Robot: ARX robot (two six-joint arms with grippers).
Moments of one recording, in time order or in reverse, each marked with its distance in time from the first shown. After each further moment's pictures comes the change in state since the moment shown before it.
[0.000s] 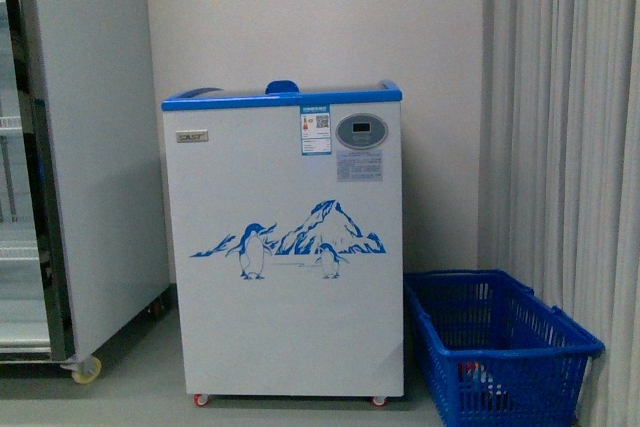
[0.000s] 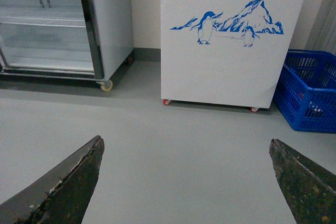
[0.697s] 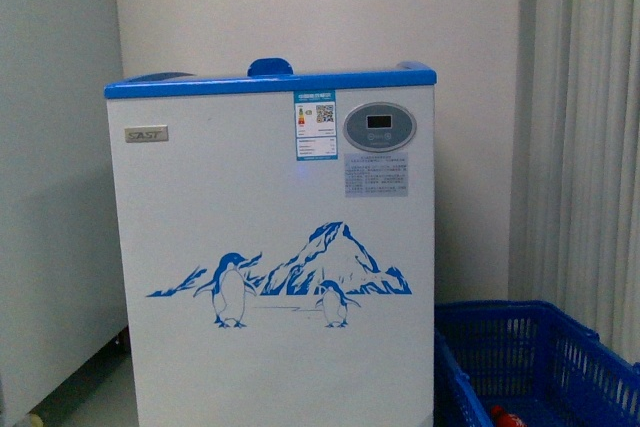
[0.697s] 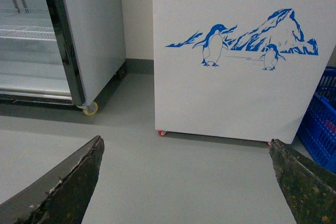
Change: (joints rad) left arm 0.000 0.000 0.000 0.000 0.000 0.000; right arm 0.000 0.000 0.000 0.000 0.000 0.000
